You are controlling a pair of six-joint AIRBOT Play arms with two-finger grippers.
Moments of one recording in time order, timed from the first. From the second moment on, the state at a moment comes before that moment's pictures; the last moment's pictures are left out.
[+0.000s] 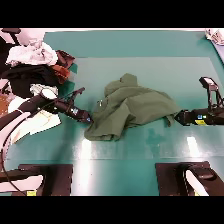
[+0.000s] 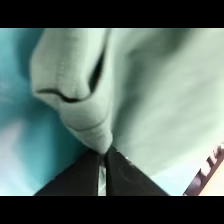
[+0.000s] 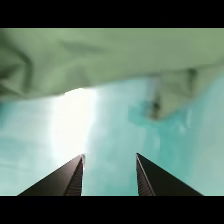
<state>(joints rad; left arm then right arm) -0.19 -1.37 0.89 0.68 -1.16 -1.03 -0.03 -0.65 0.79 -1.36 1.36 1.57</state>
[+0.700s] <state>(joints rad) -0.20 -1.11 0.94 0.62 -1.00 -1.28 -0.20 -0.82 0.52 -1.27 1.07 1.48</state>
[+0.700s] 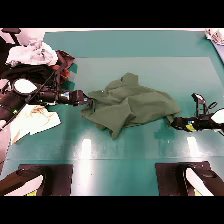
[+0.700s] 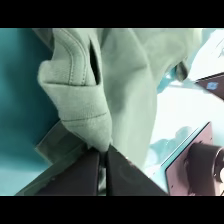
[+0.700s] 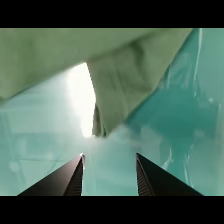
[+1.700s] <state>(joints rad) -0.20 -1.11 1.25 0.49 -0.80 -1.34 -0.25 -0.82 0.60 -1.34 0.91 1.44</state>
